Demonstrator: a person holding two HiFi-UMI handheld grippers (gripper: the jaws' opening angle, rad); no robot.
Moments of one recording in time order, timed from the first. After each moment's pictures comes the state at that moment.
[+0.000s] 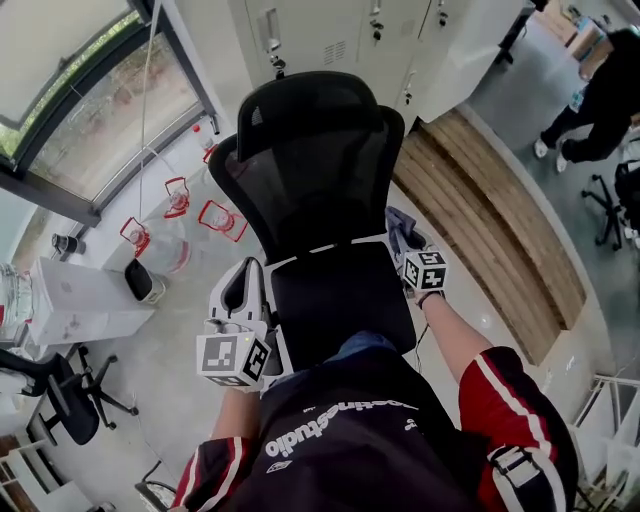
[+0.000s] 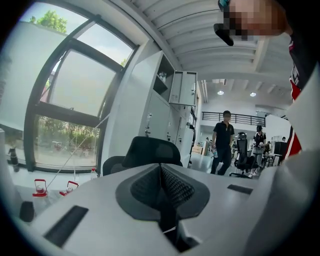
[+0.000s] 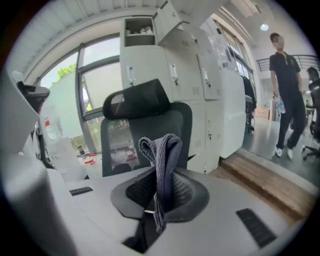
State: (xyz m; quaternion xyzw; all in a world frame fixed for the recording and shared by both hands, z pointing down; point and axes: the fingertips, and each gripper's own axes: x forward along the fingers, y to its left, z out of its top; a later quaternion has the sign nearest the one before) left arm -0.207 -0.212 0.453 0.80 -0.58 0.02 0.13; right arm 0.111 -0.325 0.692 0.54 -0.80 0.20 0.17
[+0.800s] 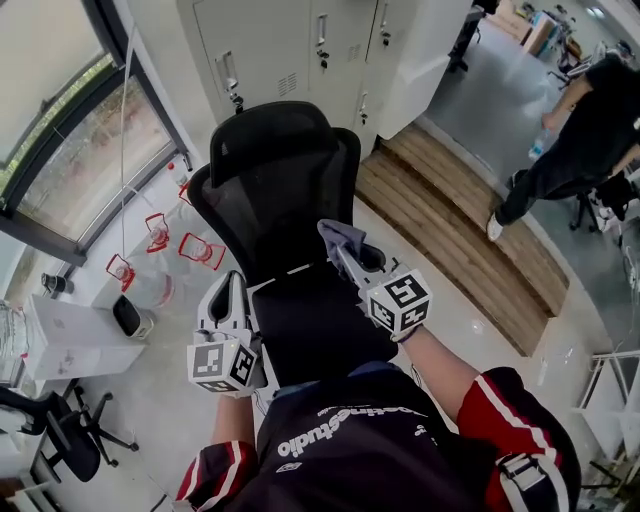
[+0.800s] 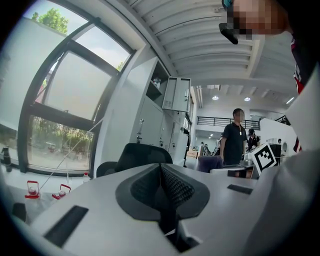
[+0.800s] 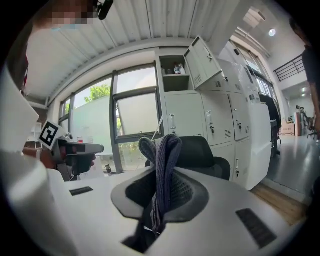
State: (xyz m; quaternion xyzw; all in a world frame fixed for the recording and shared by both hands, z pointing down) left arm -0.175 -0.192 0.420 0.82 -0.56 -0.01 0.11; right arm 0.023 -0.233 0.452 0.44 -0.89 0.10 0.07
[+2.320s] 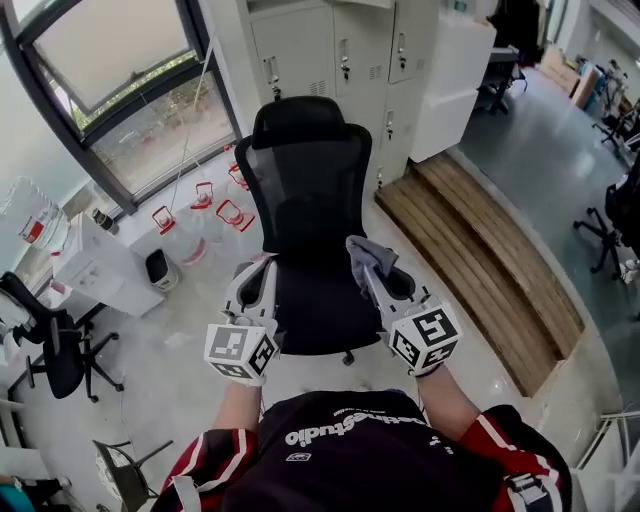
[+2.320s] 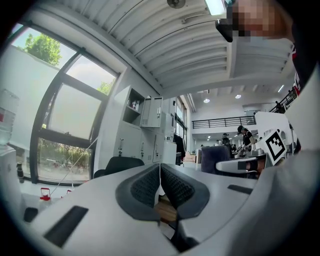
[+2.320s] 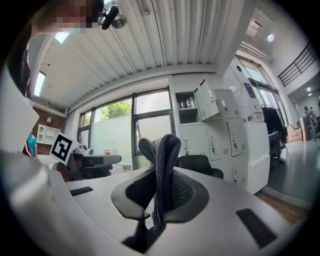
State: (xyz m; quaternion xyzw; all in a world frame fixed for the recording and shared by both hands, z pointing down) left arm -0.006 0.109 0.330 0.82 -0.57 -0.02 0.03; right arm 0.160 0.095 0.340 0.39 -0.92 0.06 0.00
